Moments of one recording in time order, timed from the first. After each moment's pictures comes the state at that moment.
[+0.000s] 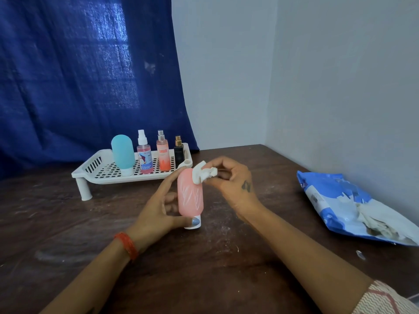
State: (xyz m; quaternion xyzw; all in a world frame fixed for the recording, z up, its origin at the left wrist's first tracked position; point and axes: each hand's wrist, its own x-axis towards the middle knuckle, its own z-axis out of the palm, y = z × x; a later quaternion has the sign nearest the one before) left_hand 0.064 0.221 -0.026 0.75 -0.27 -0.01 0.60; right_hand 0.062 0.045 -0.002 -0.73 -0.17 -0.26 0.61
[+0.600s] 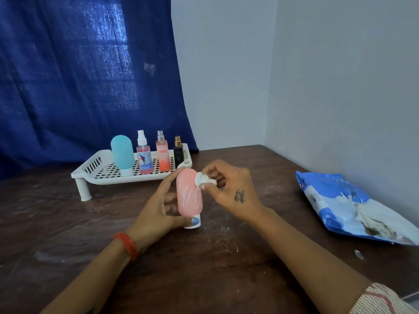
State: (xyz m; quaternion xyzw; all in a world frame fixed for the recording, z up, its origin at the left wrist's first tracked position) left_hand 0.066 0.220 -0.026 0.75 -0.26 -0.01 0.61; right_hand 0.067 0.035 -0.010 -0.83 -0.22 -0.37 0.35
